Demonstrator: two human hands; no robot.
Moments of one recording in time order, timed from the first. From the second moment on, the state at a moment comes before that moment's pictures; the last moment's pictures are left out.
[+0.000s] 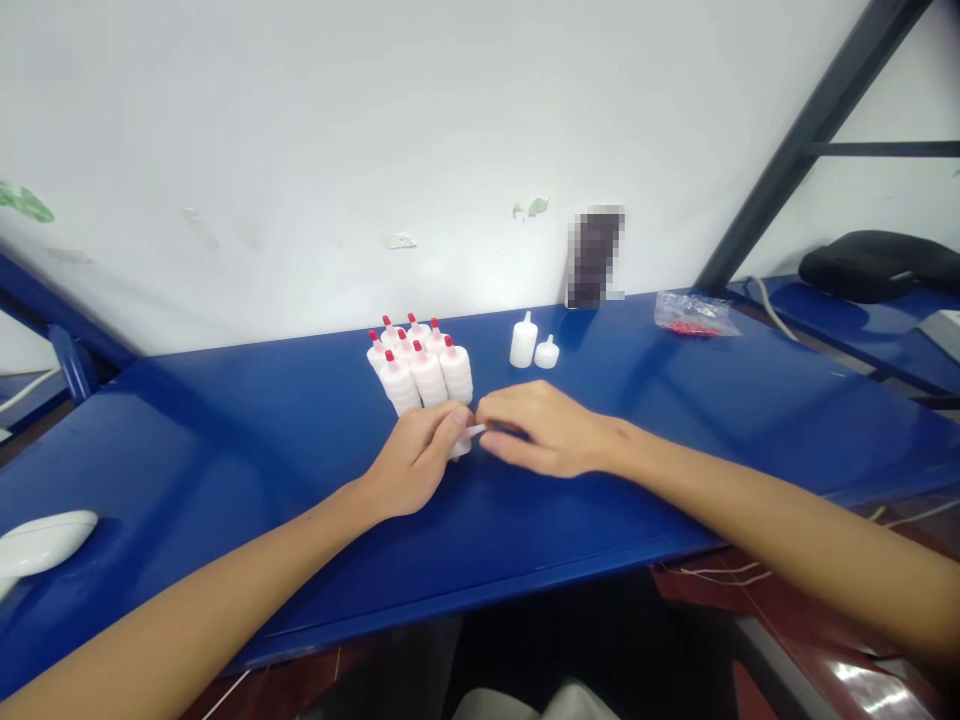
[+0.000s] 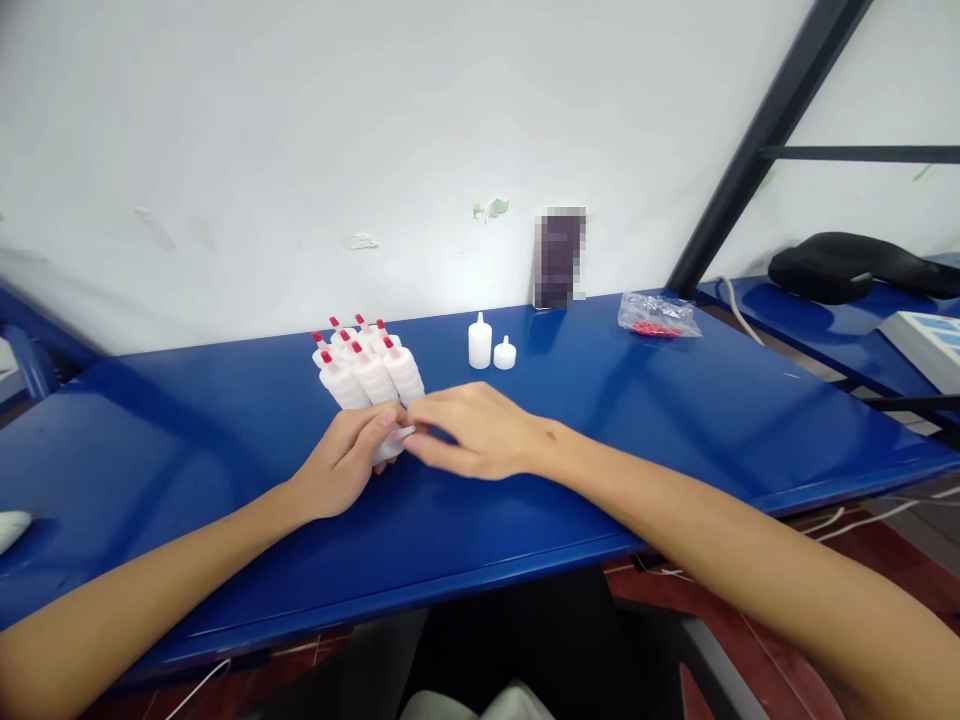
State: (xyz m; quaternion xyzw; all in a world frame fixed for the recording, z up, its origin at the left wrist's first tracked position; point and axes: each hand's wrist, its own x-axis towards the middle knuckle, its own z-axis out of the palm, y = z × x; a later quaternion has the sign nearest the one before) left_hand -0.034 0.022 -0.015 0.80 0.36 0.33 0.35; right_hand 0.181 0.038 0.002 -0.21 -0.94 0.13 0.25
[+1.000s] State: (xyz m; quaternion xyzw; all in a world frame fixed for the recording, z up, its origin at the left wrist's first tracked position) left_hand -0.034 0.019 -0.013 0.81 0.39 0.33 0.31; right_hand 0.240 0.089 0.016 -0.52 -0.74 0.08 0.42
